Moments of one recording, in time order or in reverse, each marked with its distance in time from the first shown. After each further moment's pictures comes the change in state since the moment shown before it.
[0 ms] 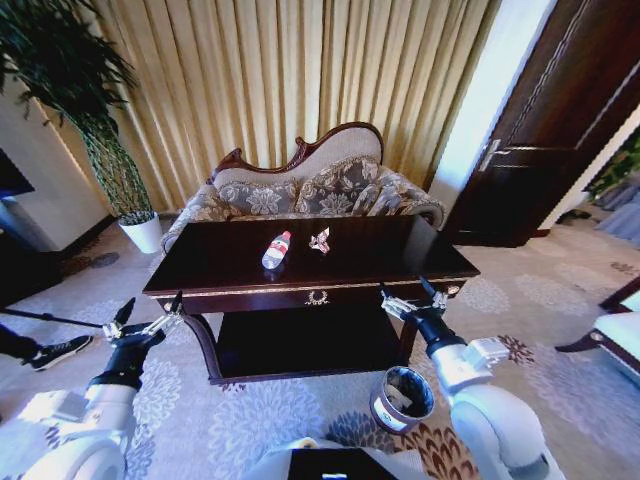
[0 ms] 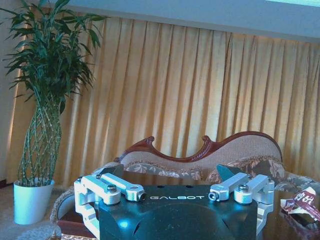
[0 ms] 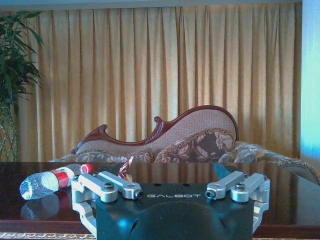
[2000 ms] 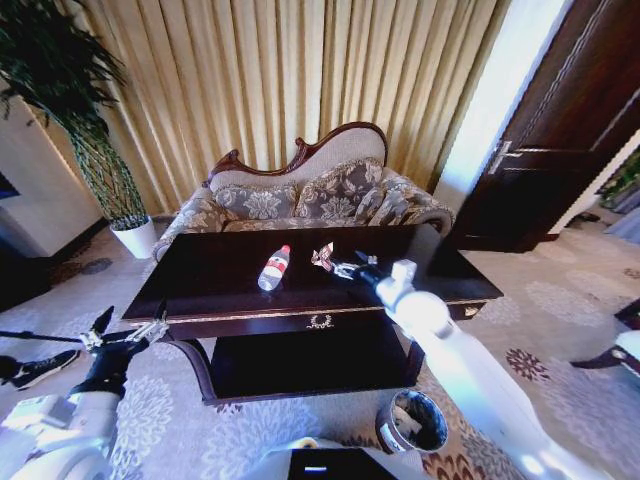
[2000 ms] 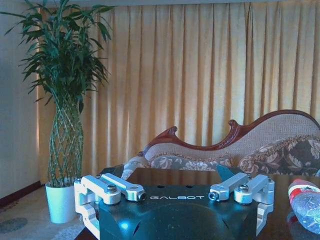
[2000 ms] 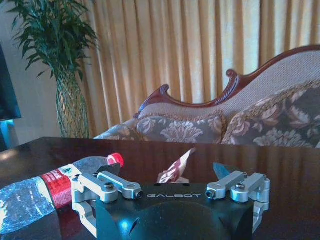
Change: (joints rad) left arm 0.024 -0.035 -0.073 0.000 0.082 0.042 -0.012; right arm 0.829 -0.244 -0.516 -0.568 0.427 -0.150 0.051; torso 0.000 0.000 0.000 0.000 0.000
